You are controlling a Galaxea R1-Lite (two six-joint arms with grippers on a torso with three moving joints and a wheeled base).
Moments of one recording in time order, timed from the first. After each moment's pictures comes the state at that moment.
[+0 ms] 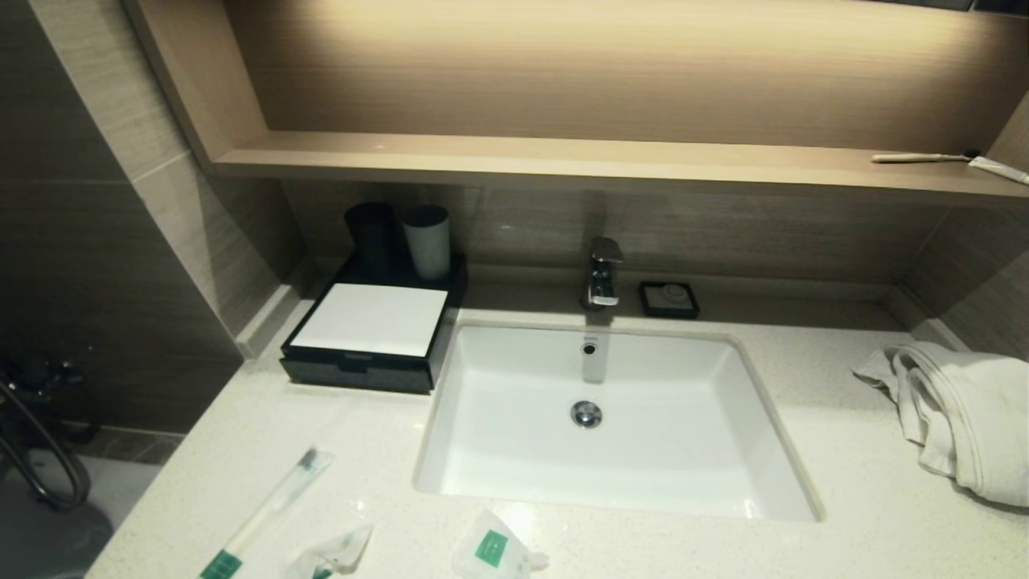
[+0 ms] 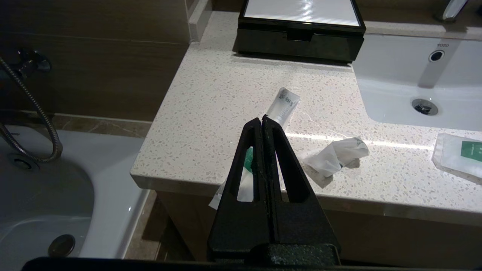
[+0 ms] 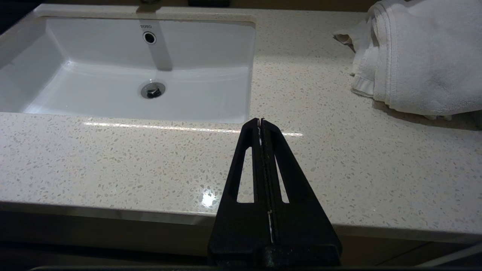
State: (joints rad) left arm 0.00 0.00 0.00 0.00 0.00 0.00; right arm 0.00 0.00 0.00 0.00 0.00 0.00
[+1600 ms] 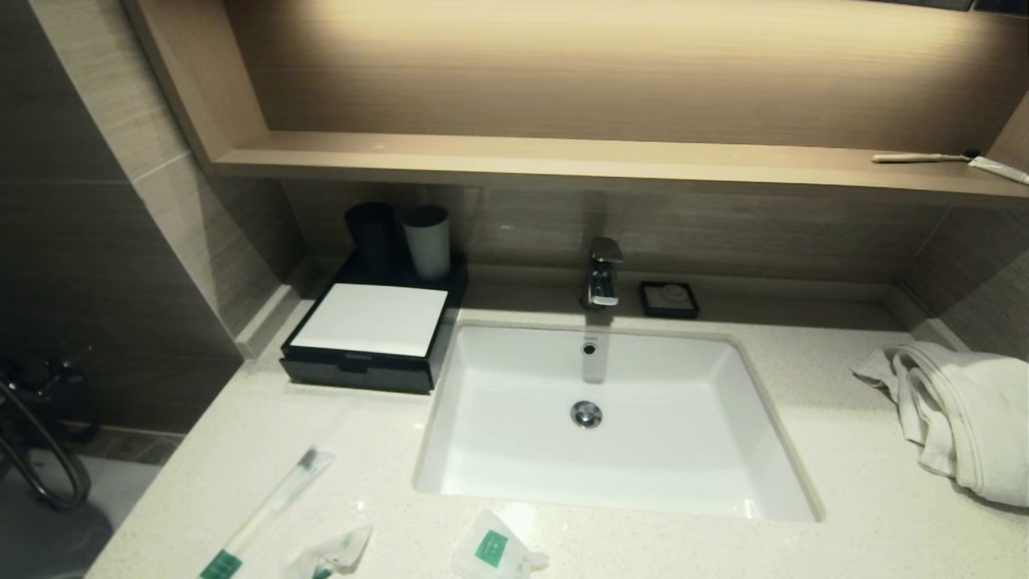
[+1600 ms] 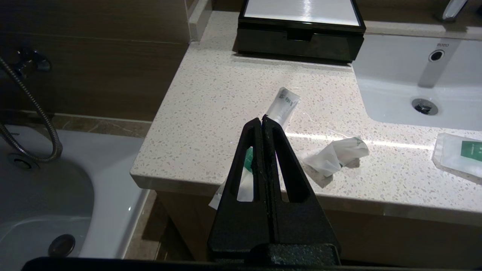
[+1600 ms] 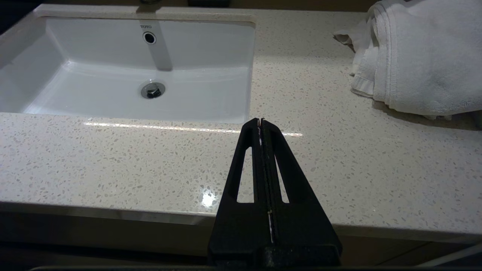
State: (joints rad) left arm 0.00 0.00 0.00 0.00 0.00 0.00; right arm 0.00 0.00 0.00 0.00 0.00 0.00
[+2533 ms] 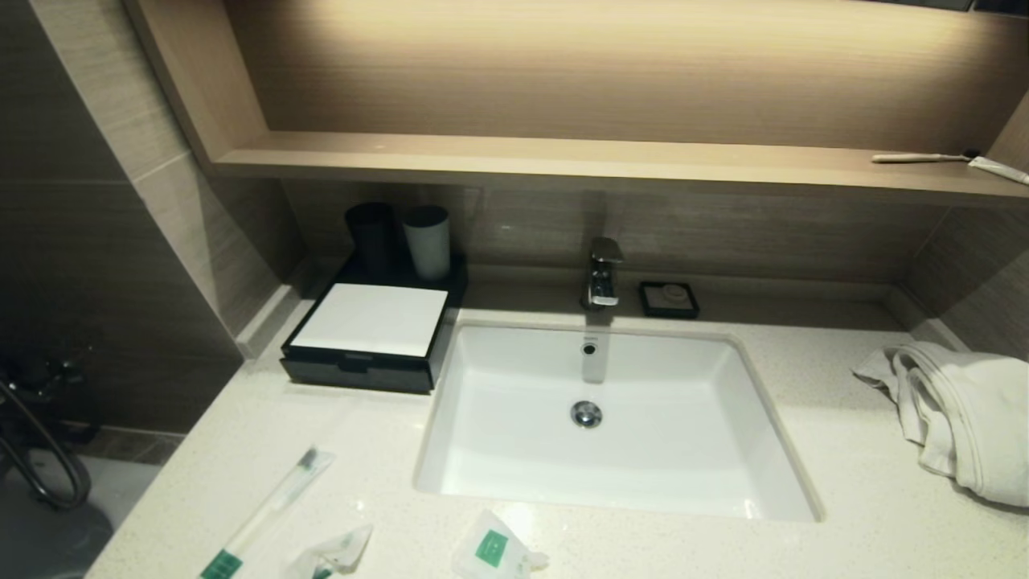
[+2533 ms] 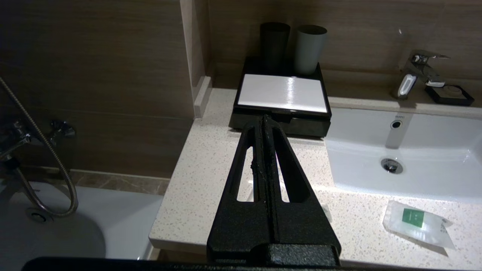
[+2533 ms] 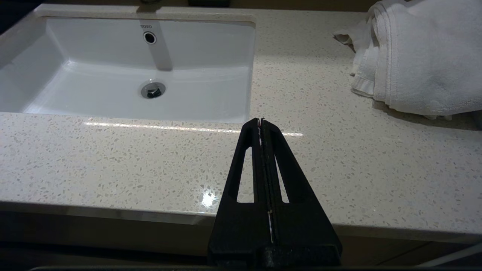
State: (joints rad) left arm 0.00 0.13 -0.46 0.18 -0.01 -0.01; right arm 0.00 0.00 0.00 0.00 0.00 0.00
